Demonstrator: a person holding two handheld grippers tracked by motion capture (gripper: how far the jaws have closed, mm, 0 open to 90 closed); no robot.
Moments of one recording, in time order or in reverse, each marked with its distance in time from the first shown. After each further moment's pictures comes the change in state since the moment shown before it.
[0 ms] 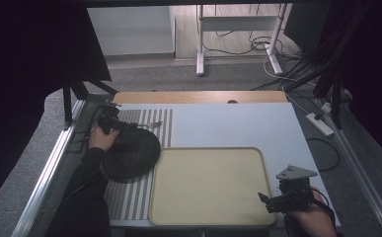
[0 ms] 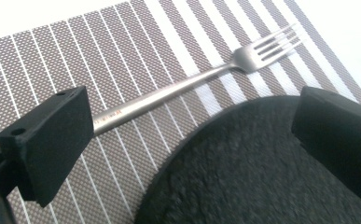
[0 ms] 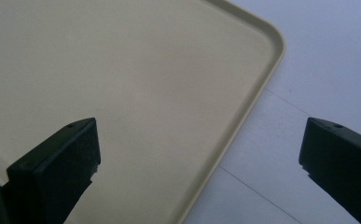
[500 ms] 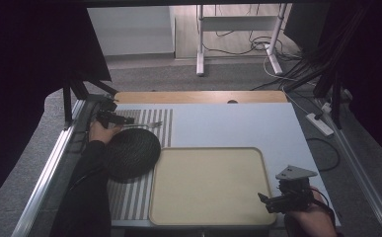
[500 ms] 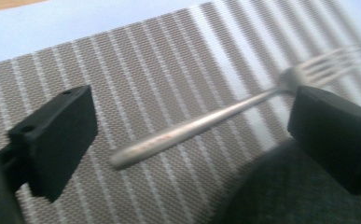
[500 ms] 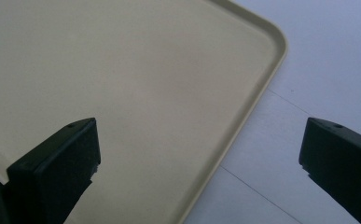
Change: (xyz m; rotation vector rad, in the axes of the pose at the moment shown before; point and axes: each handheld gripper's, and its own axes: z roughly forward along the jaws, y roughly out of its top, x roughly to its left) left arm 0.028 0.014 0.014 0.018 0.053 -0.039; right arm 0.000 0.000 0.000 0.003 0.005 -0.007
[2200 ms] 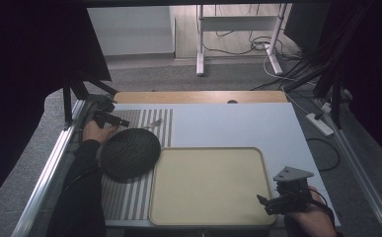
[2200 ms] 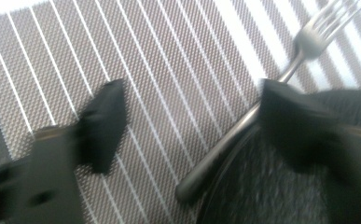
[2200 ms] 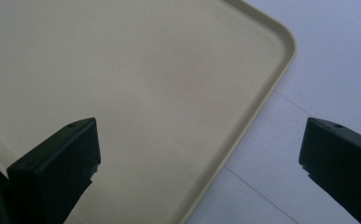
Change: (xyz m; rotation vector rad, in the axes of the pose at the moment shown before) left arm 0.005 0.001 -0.008 0.135 -0.036 -0.016; right arm 0.004 0.001 0.002 0.014 0.010 -0.046
